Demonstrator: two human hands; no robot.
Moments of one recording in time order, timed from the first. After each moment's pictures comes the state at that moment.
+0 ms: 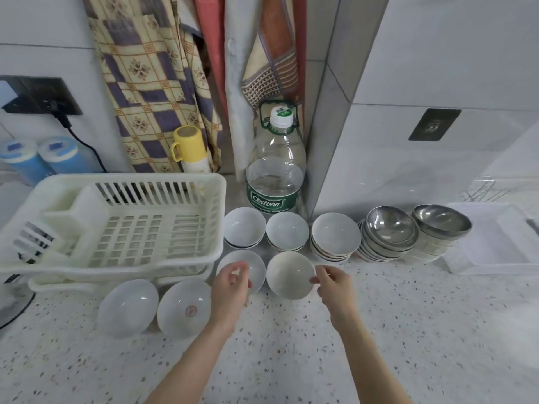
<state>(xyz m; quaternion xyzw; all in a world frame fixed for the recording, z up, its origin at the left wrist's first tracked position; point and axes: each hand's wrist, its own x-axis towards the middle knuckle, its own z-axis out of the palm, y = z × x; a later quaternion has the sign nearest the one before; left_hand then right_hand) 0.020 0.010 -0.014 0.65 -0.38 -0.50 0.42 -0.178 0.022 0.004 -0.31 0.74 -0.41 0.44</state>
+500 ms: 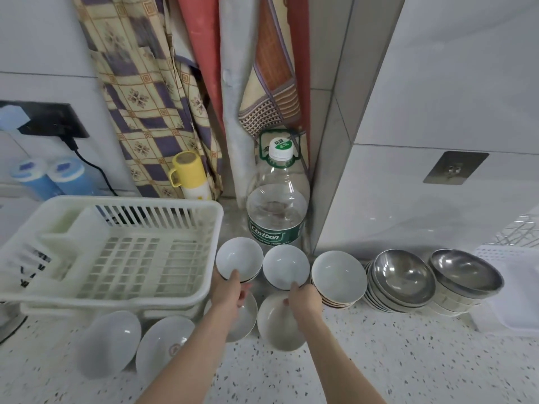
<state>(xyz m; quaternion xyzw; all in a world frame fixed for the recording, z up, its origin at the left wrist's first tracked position) -0.015 -0.091 -0.017 0.69 -0.16 -0.53 0.47 -0.162 -0.081 -0.025 -0.32 0.78 -0.24 0.47</state>
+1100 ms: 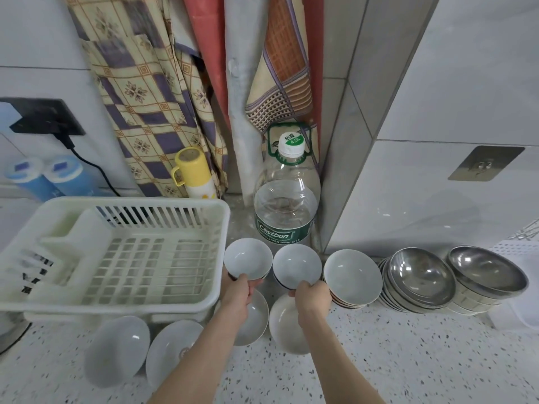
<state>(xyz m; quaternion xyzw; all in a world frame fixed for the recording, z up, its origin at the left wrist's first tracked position) -0.008 -0.101 -0.026 0.67 -0.16 -0.57 0.45 -0.140 -0.094 -0.035 -0.21 0.81 -0.34 0.42</state>
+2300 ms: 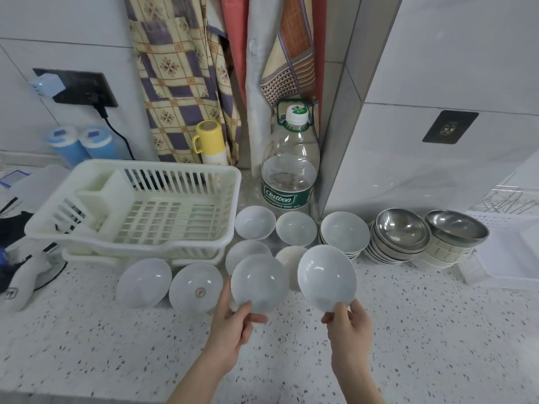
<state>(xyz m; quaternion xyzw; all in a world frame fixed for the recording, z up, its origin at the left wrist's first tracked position) 0.027 0.091 -0.019 0.55 -0.28 -0.65 0.44 -0.172 0.102 0.003 -0.26 0.70 -0.53 0.40</state>
